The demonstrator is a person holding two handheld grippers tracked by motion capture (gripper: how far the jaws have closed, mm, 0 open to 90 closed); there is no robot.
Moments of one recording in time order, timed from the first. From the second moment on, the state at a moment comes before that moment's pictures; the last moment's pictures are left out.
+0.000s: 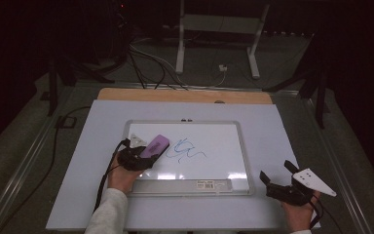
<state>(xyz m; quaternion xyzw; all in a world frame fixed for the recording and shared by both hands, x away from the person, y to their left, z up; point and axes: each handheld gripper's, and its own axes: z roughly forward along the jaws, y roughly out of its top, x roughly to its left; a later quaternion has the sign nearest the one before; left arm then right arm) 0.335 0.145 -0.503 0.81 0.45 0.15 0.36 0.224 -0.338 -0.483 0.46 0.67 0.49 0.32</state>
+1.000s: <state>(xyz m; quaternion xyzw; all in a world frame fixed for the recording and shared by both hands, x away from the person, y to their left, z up) 0.337 0.105 -0.499 0.83 0.42 0.11 0.36 0.225 -0.338 -0.483 0.46 0.67 0.49 0.31</state>
